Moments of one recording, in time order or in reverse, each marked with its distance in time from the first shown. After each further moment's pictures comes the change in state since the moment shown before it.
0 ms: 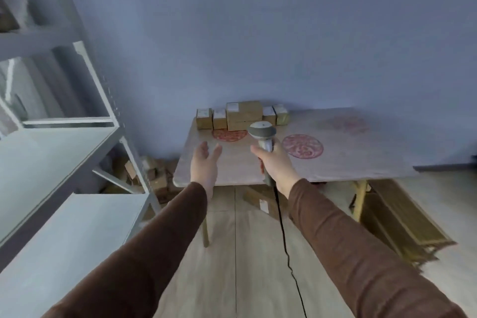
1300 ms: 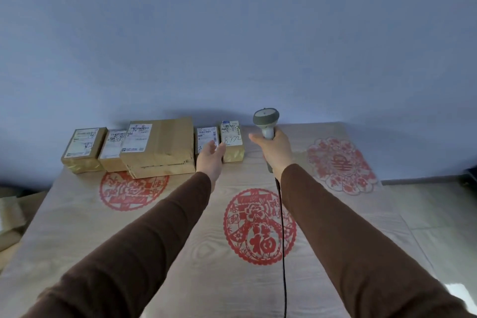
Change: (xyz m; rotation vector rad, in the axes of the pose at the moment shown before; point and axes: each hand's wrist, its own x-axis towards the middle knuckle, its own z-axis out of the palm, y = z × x) left_hand 0.518 -0.123 0.481 0.104 -0.193 -0.313; right_hand 0.651 0.121 -0.236 -0.167 0.175 0.124
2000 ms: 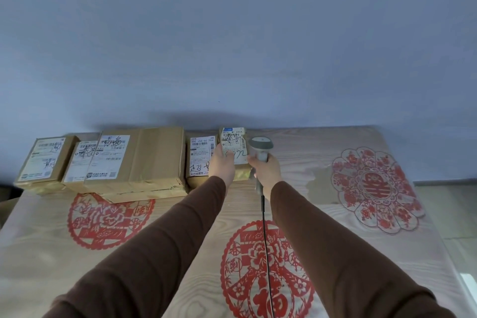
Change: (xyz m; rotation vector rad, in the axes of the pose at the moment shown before) left_hand 0.169 -0.036 0.064 0.189 0.047 -0.163; right_hand 0.158 0.128 0.079 0.130 -0.030 0.430
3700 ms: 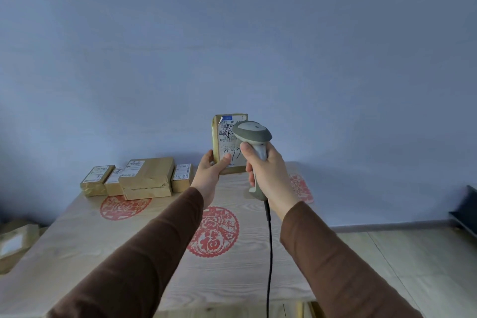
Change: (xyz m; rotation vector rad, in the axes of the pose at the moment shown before) left_hand -0.485 0.057 0.046 -0.400 -0.208 0.566; right_hand -0.475 -0.059 -0.317 0.078 -0.159 -0.802
